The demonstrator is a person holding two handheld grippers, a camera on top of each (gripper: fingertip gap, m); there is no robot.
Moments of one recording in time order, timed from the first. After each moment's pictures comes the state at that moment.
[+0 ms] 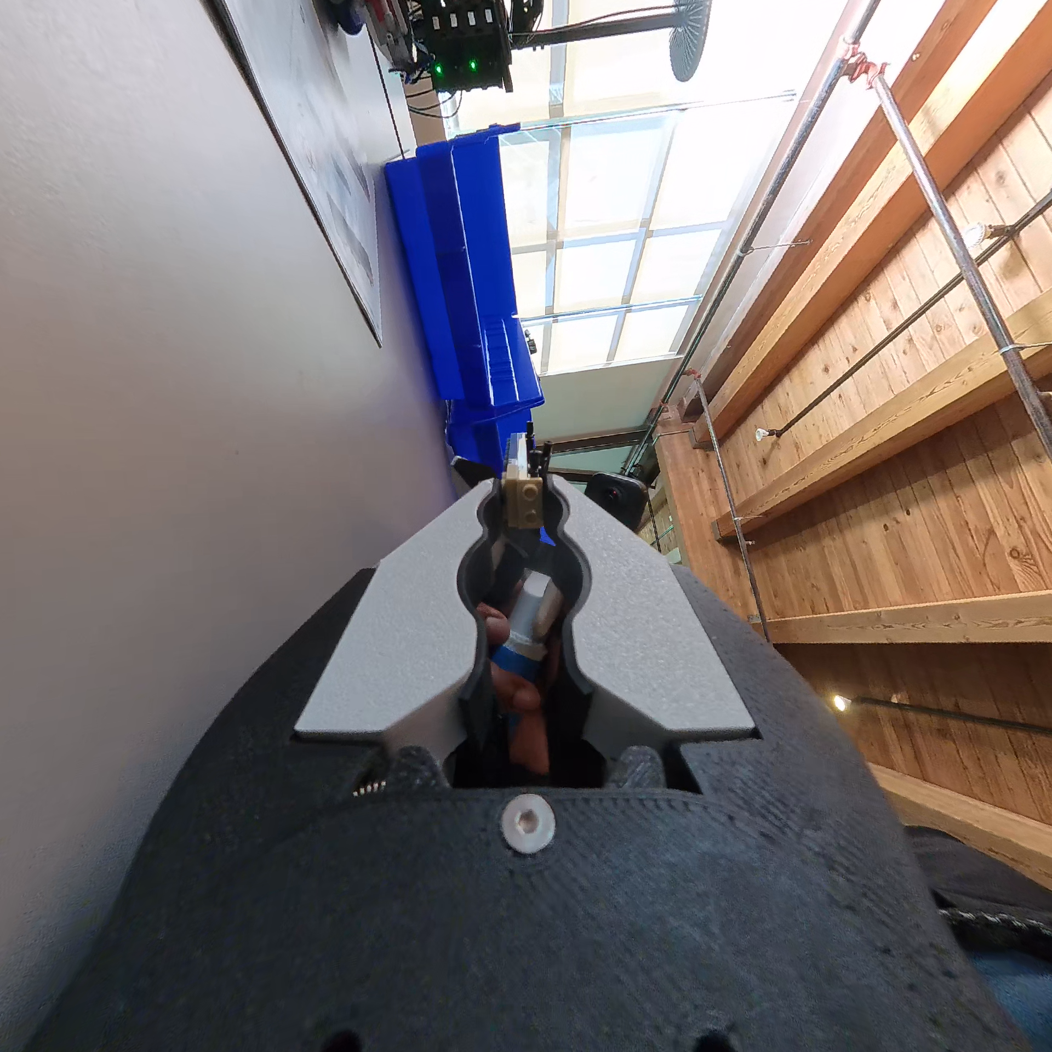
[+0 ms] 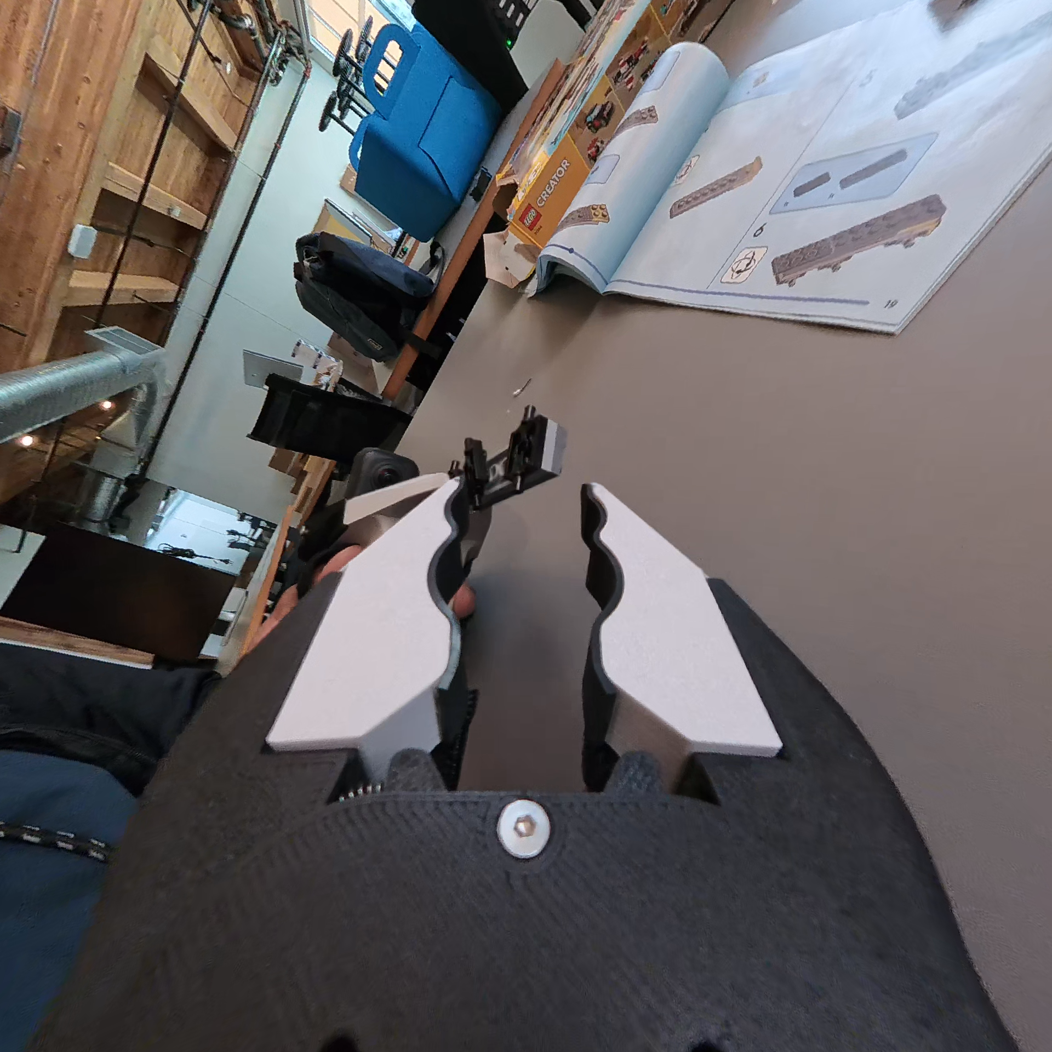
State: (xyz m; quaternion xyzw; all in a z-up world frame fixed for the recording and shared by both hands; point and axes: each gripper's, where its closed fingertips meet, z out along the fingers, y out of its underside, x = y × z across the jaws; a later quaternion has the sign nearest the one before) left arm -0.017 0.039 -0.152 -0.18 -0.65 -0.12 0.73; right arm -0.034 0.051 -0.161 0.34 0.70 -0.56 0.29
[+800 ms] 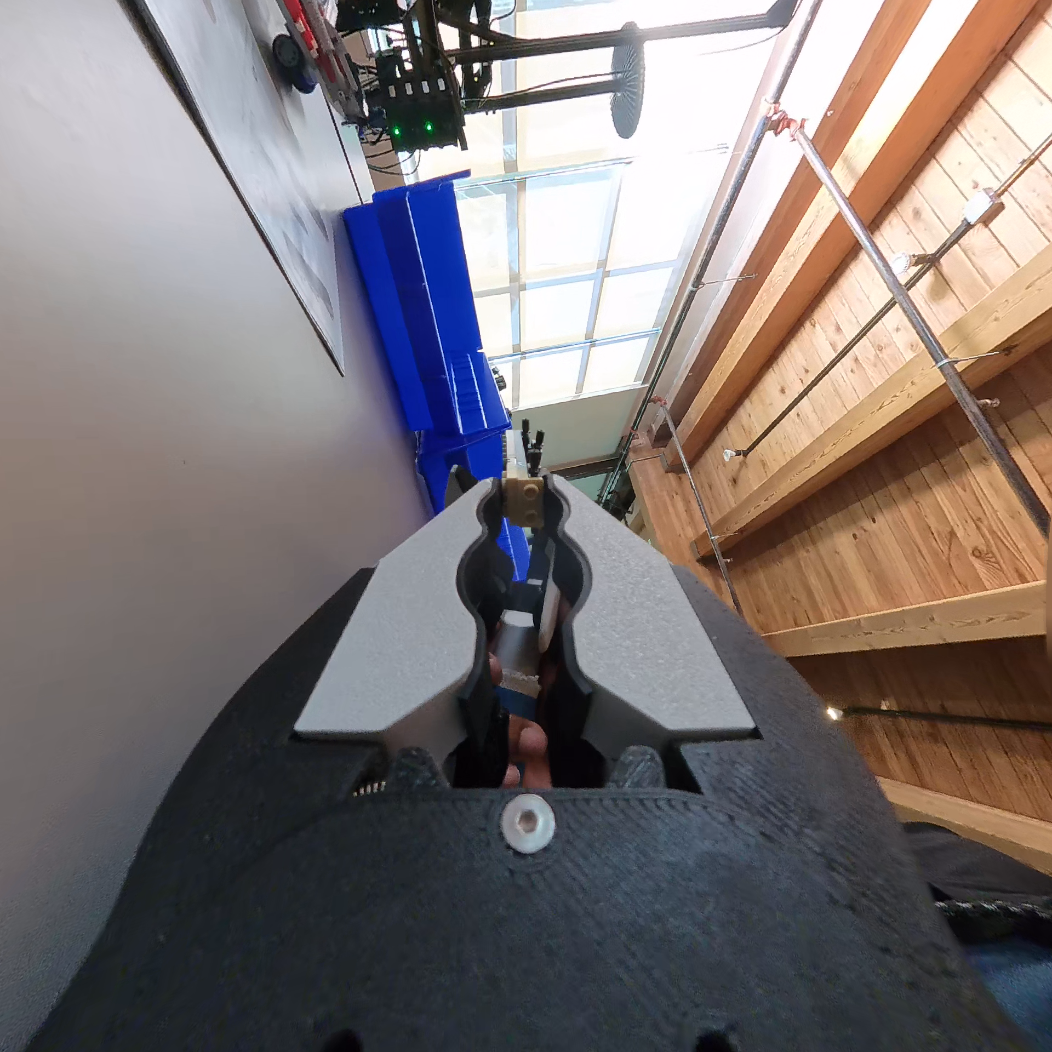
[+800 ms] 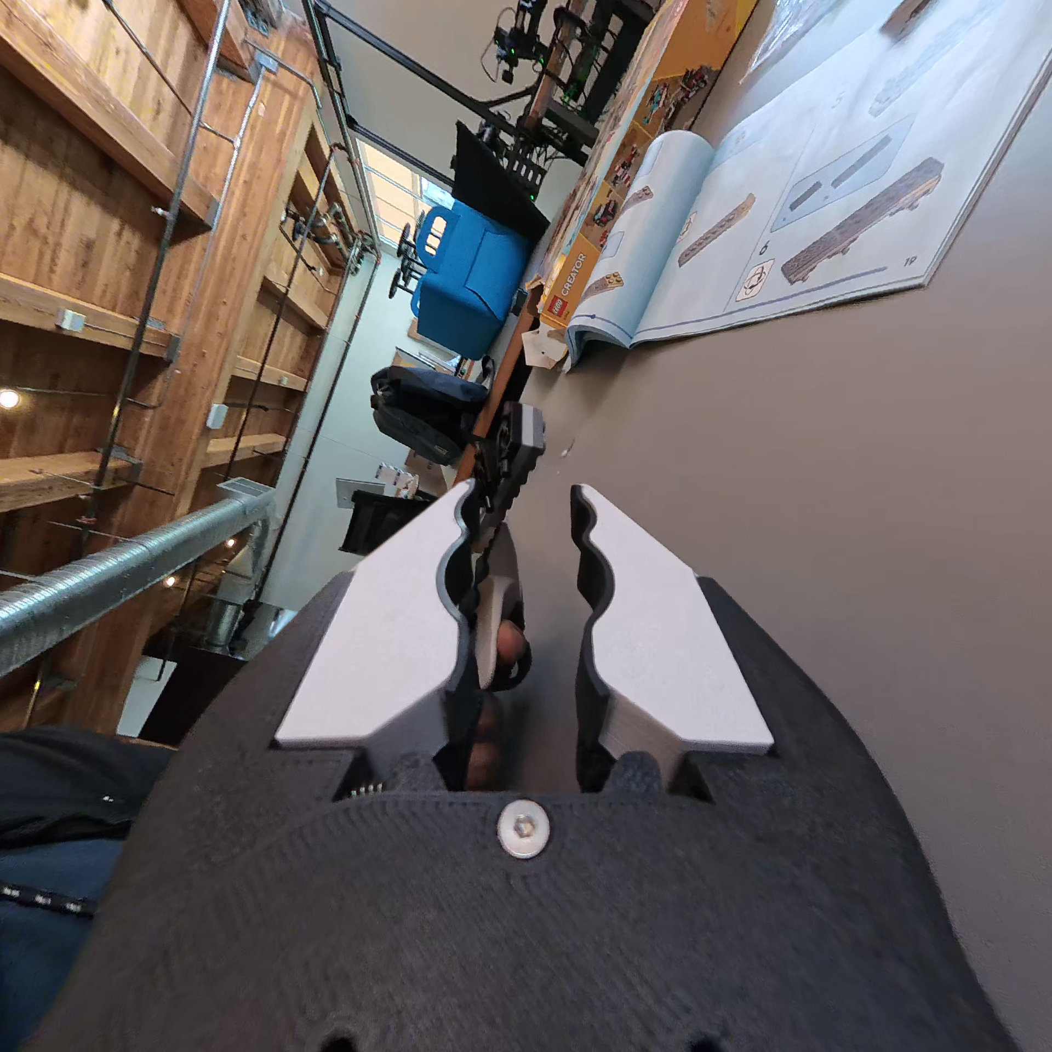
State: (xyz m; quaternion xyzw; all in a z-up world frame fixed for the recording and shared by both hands) left arm -0.014 0.036 -0.138 -0.16 -0.62 -0.09 0.76; right arm -0.035 0.047 -0.145 0.41 0.59 -0.61 0.33
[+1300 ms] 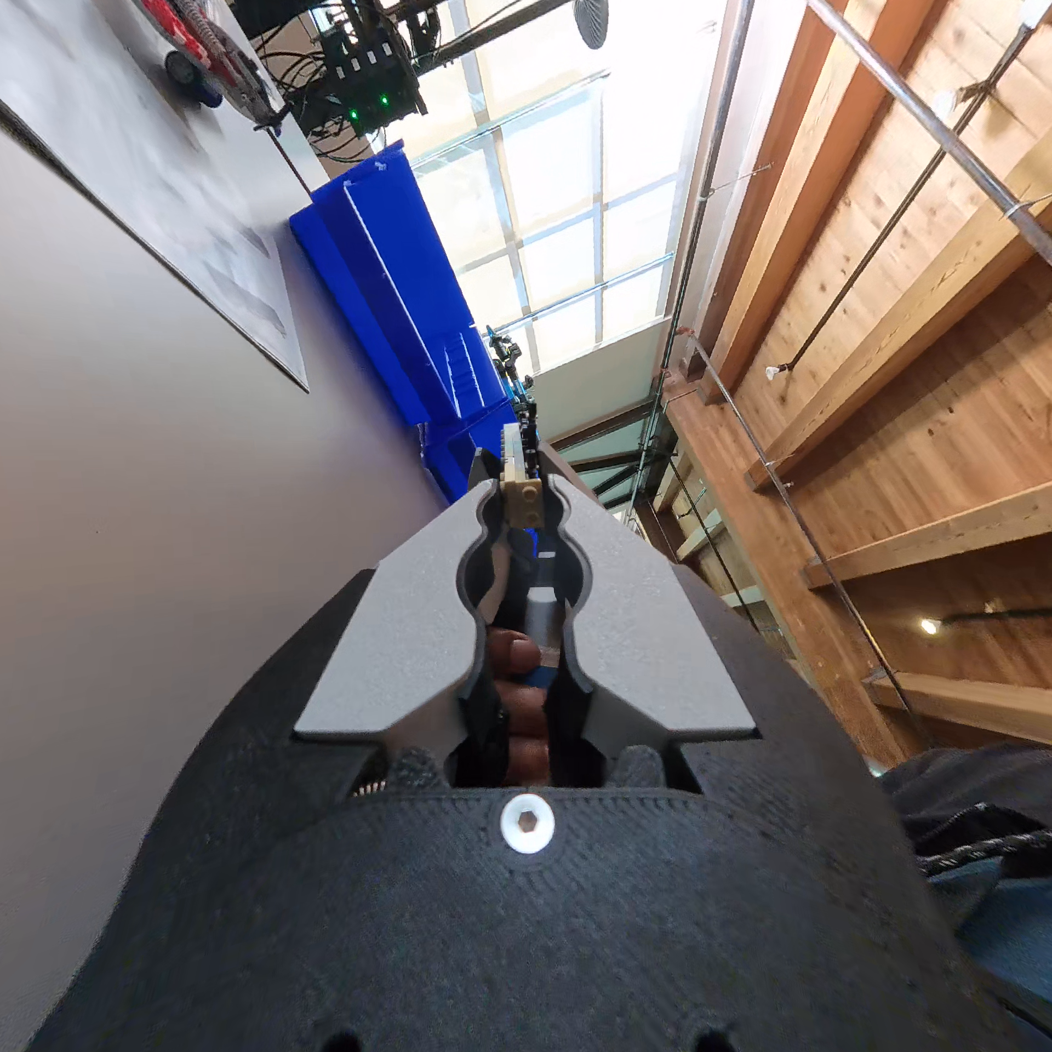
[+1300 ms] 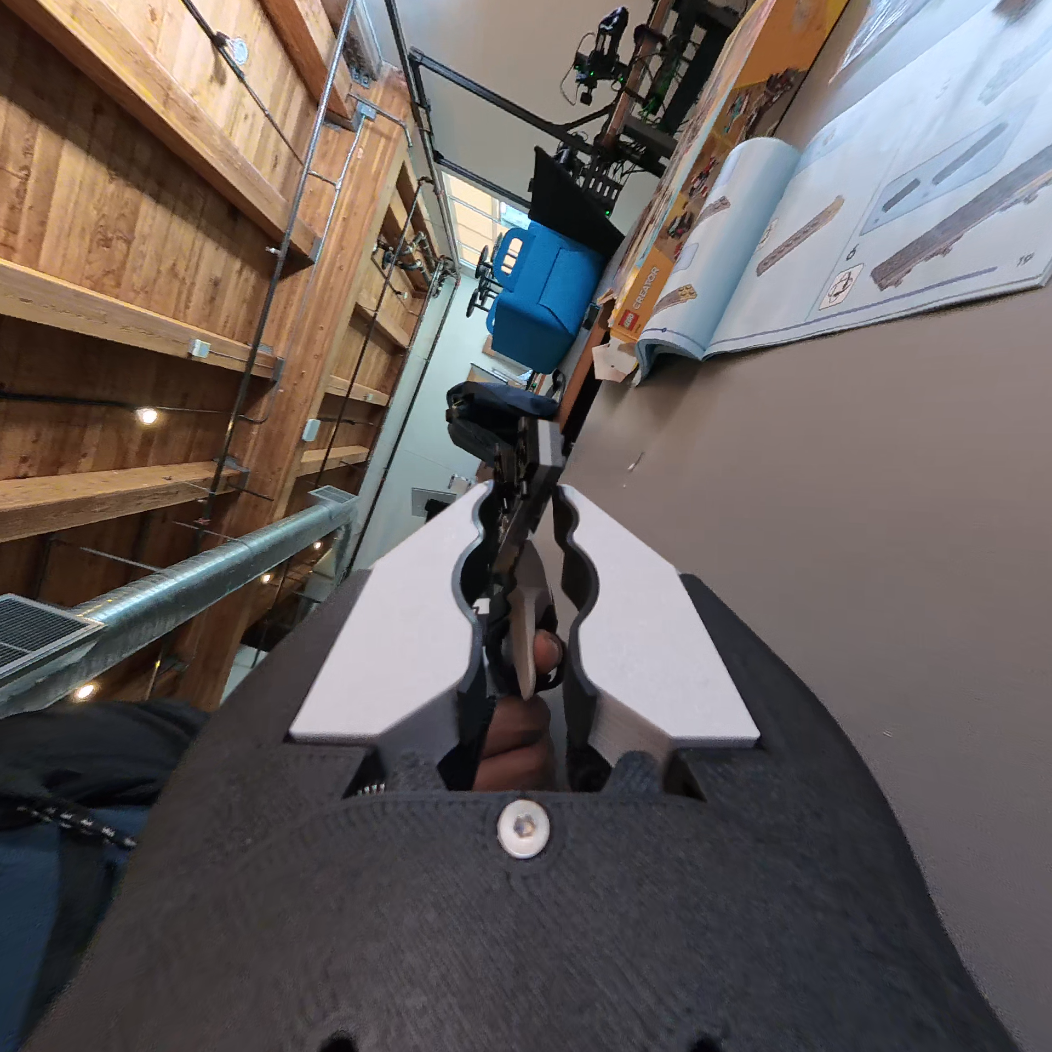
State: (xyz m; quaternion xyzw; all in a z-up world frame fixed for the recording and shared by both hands) left arm -0.011 0.049 -0.123 -0.25 -0.59 -0.03 0.76; right arm -0.032 0.048 -0.123 0.39 0.55 -0.63 0.38
